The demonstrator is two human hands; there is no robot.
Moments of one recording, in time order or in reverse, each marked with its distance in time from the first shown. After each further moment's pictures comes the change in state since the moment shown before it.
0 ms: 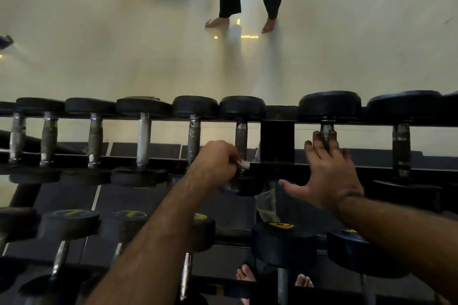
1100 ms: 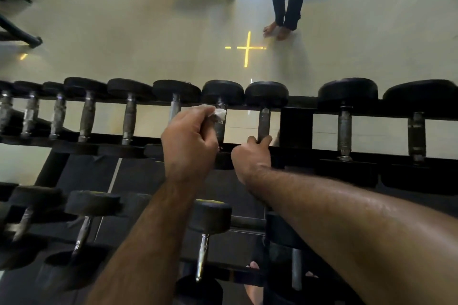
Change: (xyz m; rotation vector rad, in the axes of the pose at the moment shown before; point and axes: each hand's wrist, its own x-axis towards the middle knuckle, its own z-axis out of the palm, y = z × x) left_hand -0.117 -0.022 -0.057 -0.105 0.933 0.142; right_hand 0.019 -0.212 -0.003 -0.175 -0.190 -0.217
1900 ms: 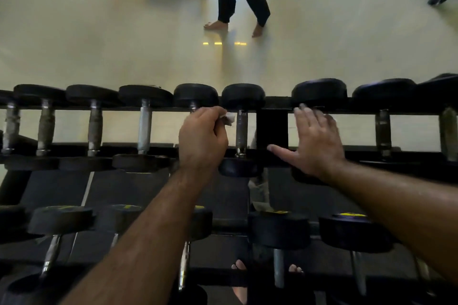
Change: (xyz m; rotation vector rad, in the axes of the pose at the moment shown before) left_hand 0.011 0.014 0.085 -0.022 -0.154 0.033; right_hand -0.051 0.190 0.031 0.304 0.420 0.223
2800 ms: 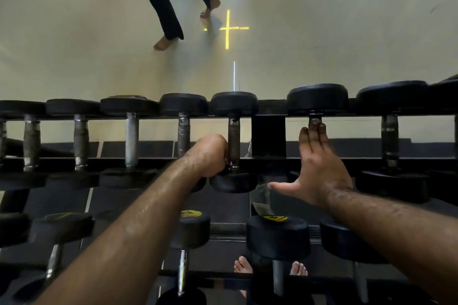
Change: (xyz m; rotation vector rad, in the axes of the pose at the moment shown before) left_hand 0.045 -0.012 0.053 0.332 -1.062 -0.168; right_hand -0.009 0.011 0.002 -0.071 -0.309 0.032
